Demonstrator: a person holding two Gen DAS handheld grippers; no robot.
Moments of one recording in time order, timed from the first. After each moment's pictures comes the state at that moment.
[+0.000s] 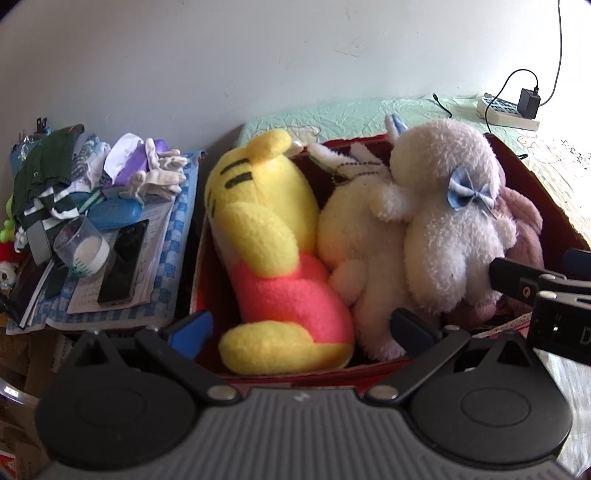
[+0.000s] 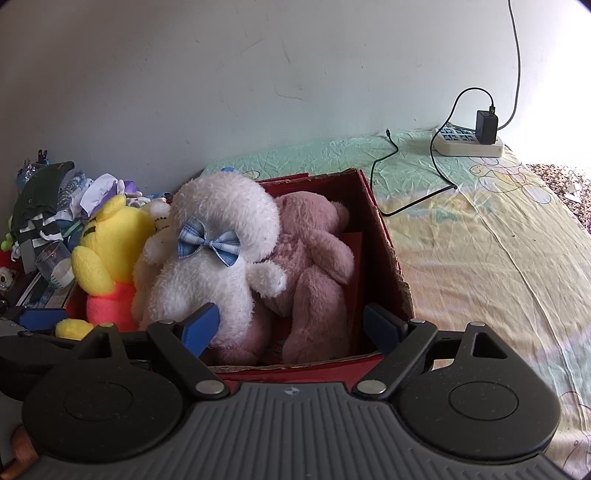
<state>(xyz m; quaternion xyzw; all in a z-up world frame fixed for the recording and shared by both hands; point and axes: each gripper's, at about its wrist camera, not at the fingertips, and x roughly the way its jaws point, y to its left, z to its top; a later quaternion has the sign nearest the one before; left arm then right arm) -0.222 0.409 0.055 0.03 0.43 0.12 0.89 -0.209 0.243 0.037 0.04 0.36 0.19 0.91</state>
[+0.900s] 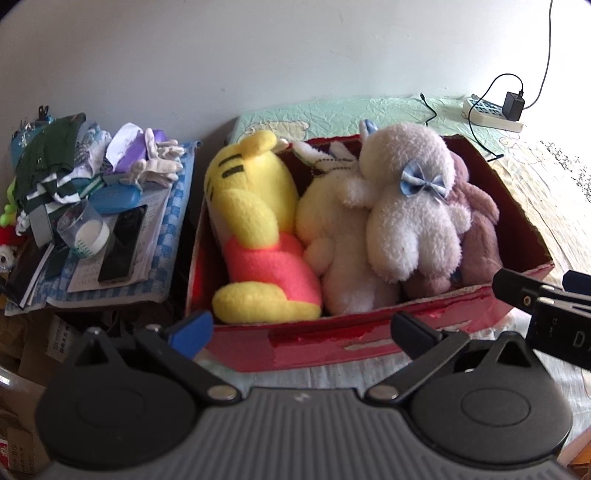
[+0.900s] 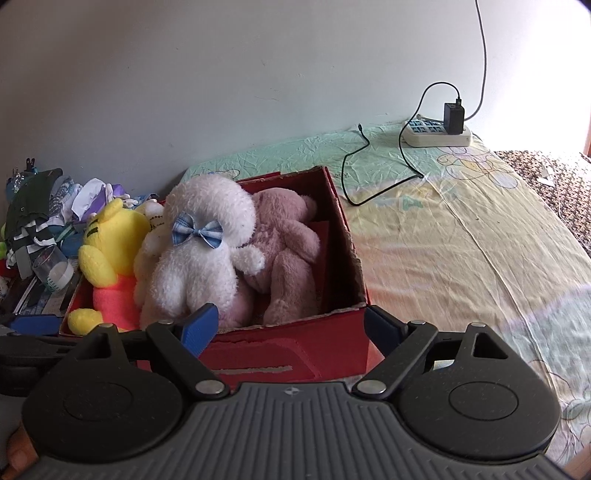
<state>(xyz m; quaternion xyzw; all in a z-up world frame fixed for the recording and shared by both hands) -0.253 0.389 0.078 0.01 0.45 0.11 0.89 -0.234 0.226 0.056 0.05 0.38 0.15 0.91</state>
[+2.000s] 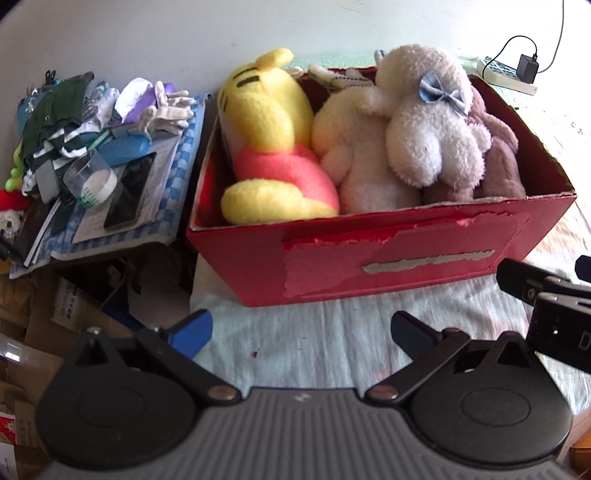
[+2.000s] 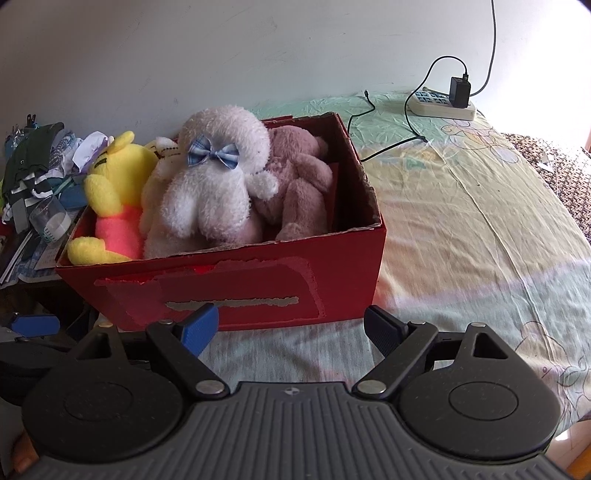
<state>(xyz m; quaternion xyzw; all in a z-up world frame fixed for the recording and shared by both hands) -0.280 0.395 0.043 0.00 0.50 0.13 0.86 -0.264 0.241 0.038 0.01 0.42 0.16 0.90</state>
